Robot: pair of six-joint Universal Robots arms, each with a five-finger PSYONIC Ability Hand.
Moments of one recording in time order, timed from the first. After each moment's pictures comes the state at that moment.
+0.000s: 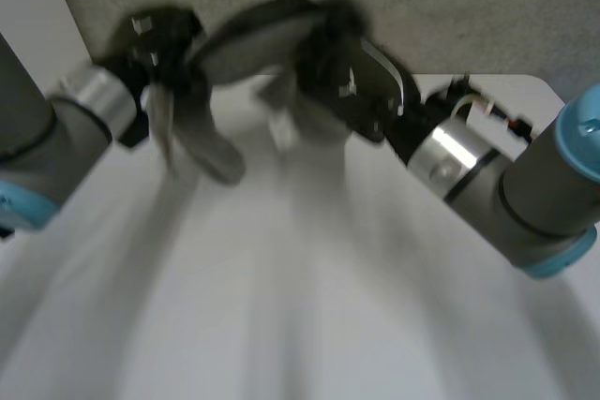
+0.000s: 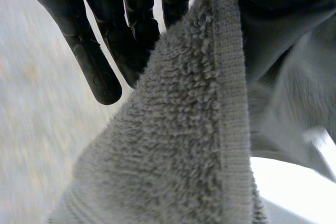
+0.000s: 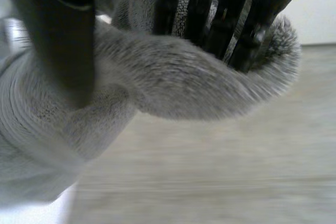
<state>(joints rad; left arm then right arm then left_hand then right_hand) 4.39 -1.91 -1.29 3.27 -1.32 3.10 2.04 -1.23 1.50 -0.53 0.95 2.10 1.25 1.33 1.35 1.36 1.10 0.59 0.57 0.61 0.63 0.39</state>
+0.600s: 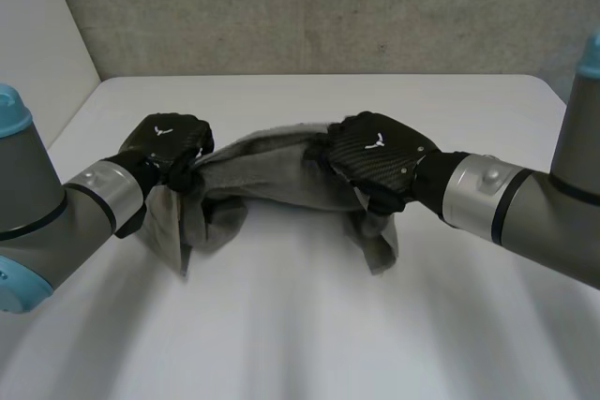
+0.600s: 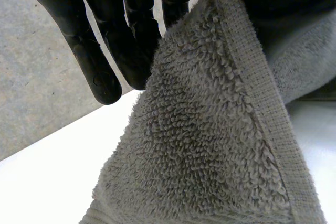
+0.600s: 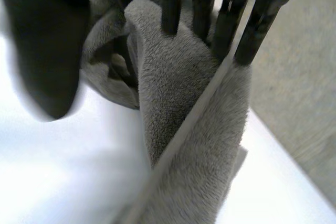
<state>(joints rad) 4.43 -1.89 -1.57 3.24 -1.26 3.33 1.99 -1.25 1.35 0.25 0.93 2.60 1.25 1.33 1.35 1.36 1.10 0.43 0.45 0.44 0.44 0.27</state>
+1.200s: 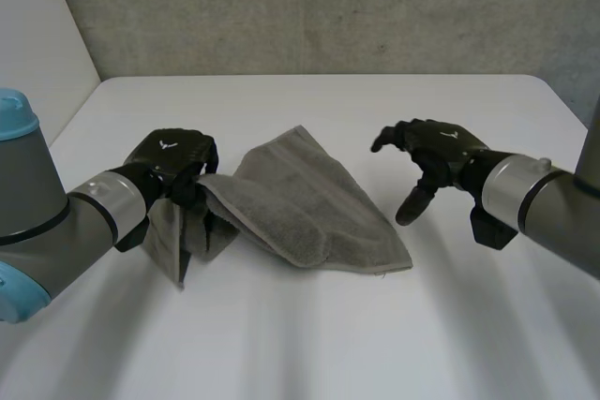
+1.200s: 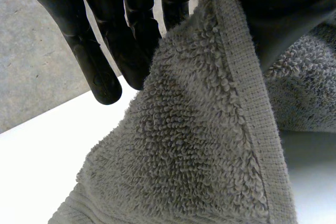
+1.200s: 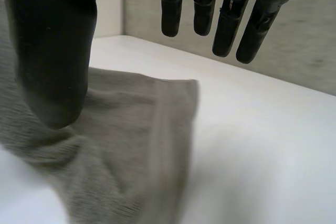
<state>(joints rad) 4.41 -1.90 -1.57 3.18 -1.26 3.32 1.88 -1.24 1.44 0.17 1.18 3.10 1.25 1.33 1.35 1.36 1.10 0.36 0.36 0.35 0.34 0.14</state>
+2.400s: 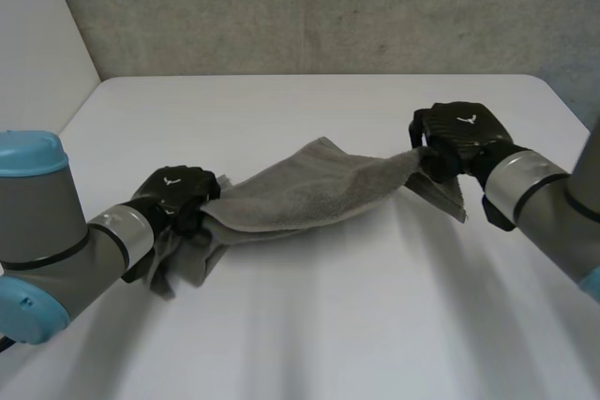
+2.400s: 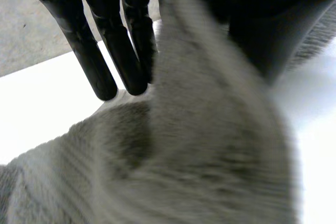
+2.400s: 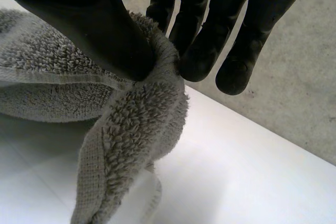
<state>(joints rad) 4.42 -1.99 -1.65 3.24 -1.30 3.31 1.86 -1.26 1.52 -0.06 1.28 2.98 0.81 0.82 0.84 0.84 0.64 1.32 1.32 1.34 1.34 1.16</state>
